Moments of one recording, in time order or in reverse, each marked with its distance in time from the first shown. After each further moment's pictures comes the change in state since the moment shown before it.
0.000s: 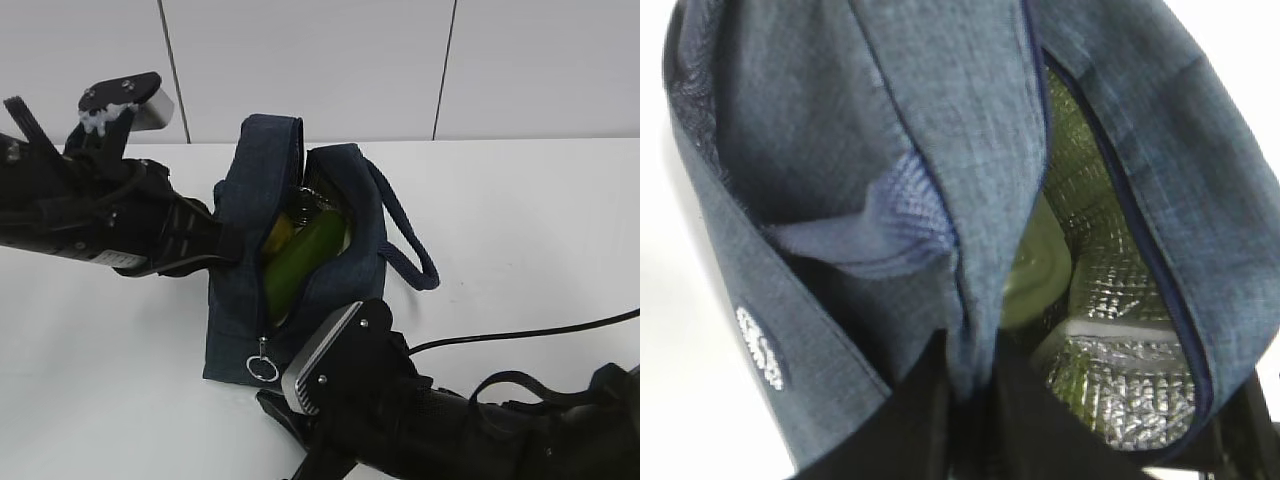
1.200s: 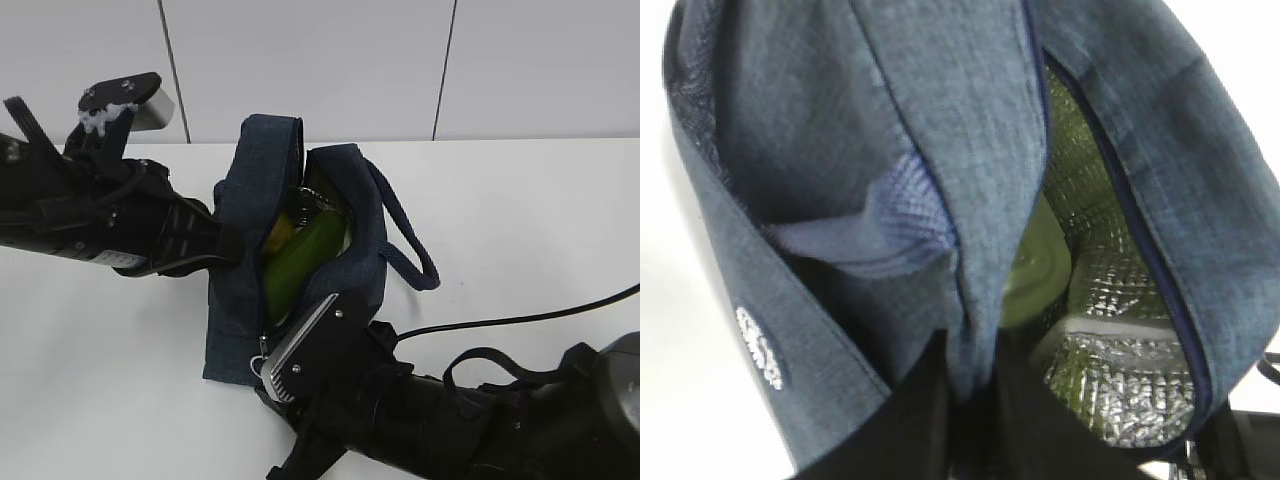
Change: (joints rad) left arm 0.000 0.000 0.000 0.000 0.000 0.000; right arm 0.000 0.017 -0.074 0.057 0.132 -0.077
